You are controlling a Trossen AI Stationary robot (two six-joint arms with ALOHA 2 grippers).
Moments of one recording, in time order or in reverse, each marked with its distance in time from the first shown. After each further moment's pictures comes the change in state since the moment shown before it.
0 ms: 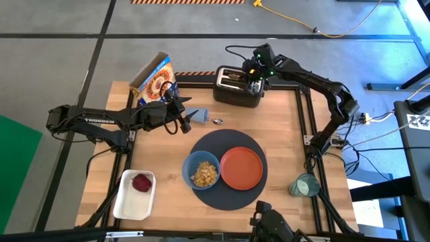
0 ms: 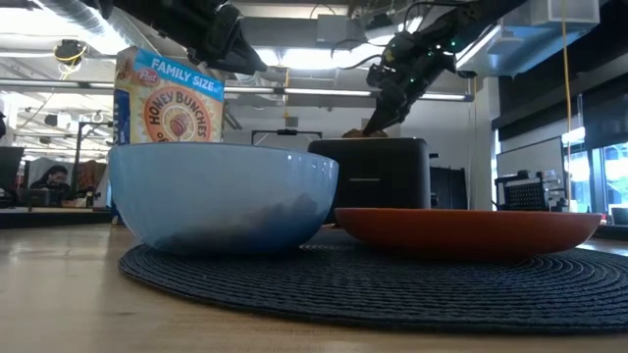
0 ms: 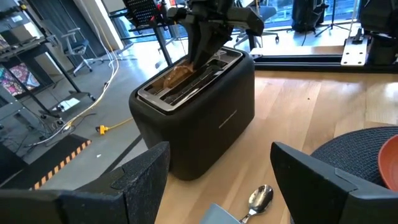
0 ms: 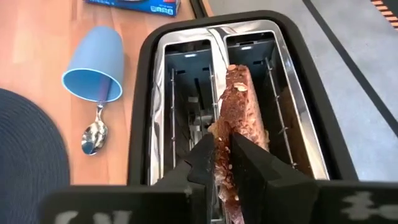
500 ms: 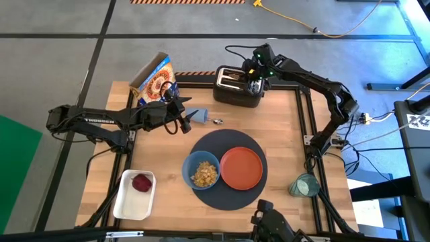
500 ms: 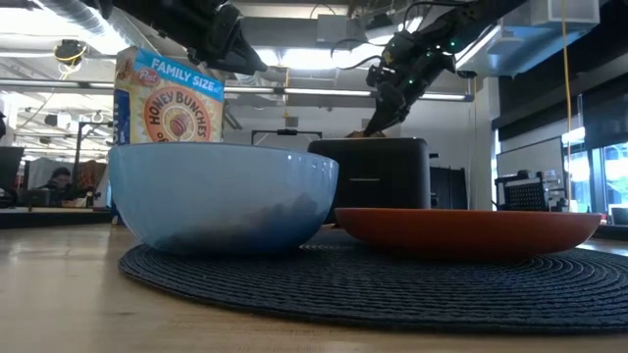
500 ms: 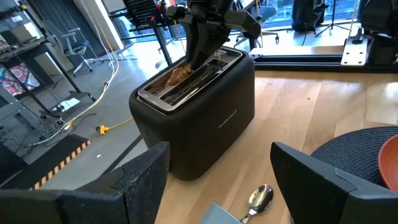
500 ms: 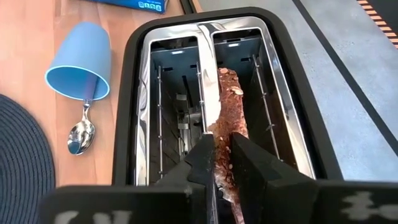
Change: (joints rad) left arm 0.000 0.000 0.000 0.000 0.000 0.000; right arm 0.000 0.000 0.000 0.008 0.046 -0.004
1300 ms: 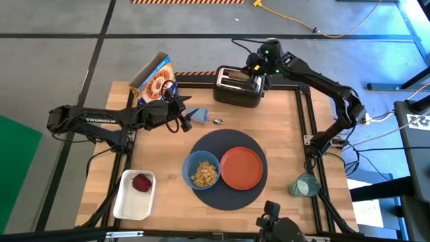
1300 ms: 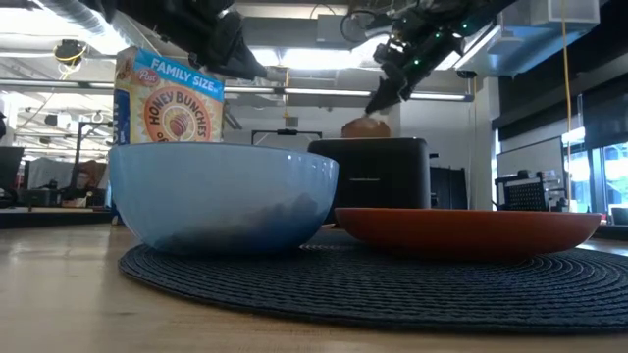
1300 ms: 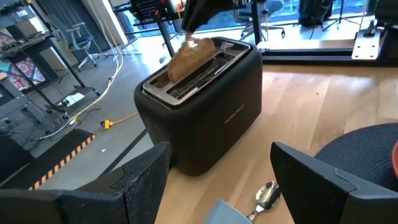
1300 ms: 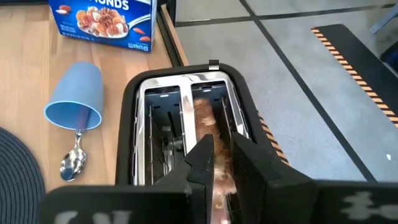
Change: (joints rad) left arm 0.027 0.015 -0.001 -0.002 0.002 0.000; right arm 0.000 -0.101 0.001 0.049 0.032 0.013
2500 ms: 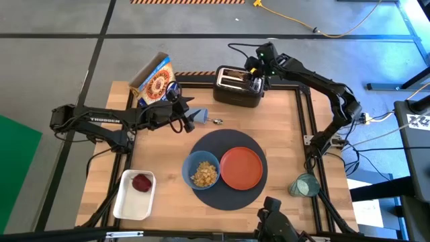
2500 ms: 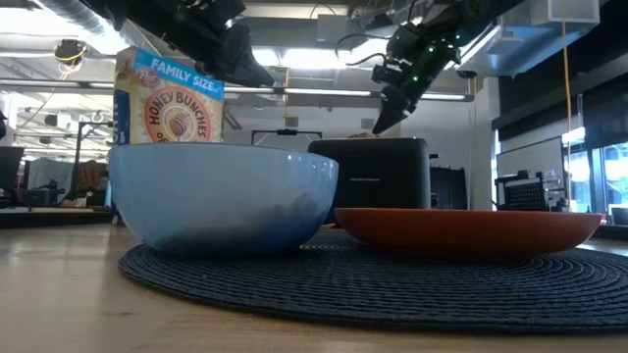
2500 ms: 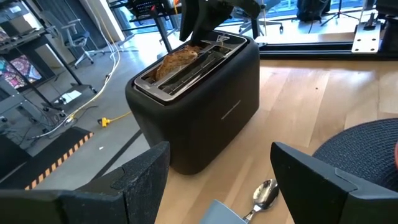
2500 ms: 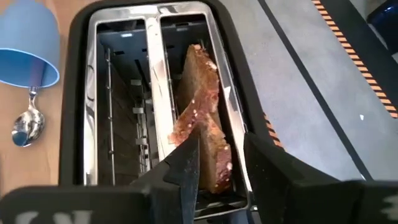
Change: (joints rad) left arm 0.008 0.057 0.000 0.039 0.017 0.001; right arm -0.004 0.066 0.000 -0.067 0.132 -0.048
